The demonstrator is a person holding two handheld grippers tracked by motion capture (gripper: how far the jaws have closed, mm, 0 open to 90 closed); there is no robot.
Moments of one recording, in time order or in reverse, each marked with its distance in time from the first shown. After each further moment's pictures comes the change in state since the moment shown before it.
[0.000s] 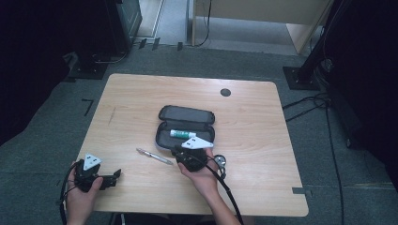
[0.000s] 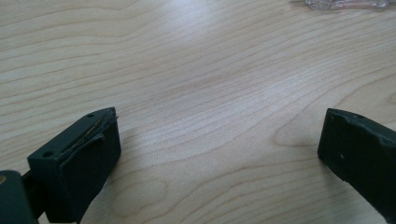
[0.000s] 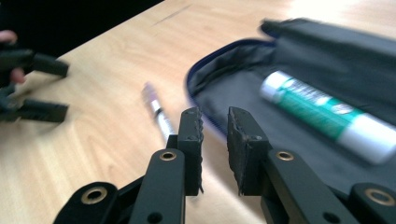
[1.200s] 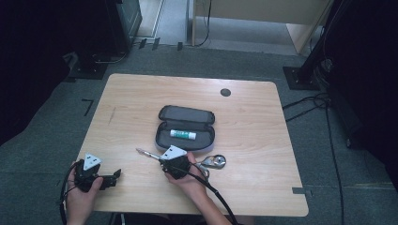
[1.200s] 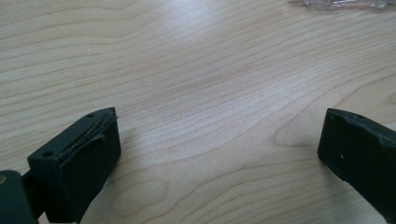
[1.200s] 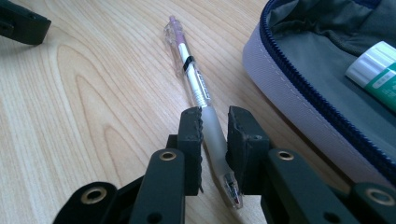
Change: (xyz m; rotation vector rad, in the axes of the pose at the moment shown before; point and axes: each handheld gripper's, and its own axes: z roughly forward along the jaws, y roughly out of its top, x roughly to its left) left arm 0.000 0.000 0.000 0.000 0.000 -0.002; right arm 0.030 -0.021 0.049 0.155 -0.018 -0.236
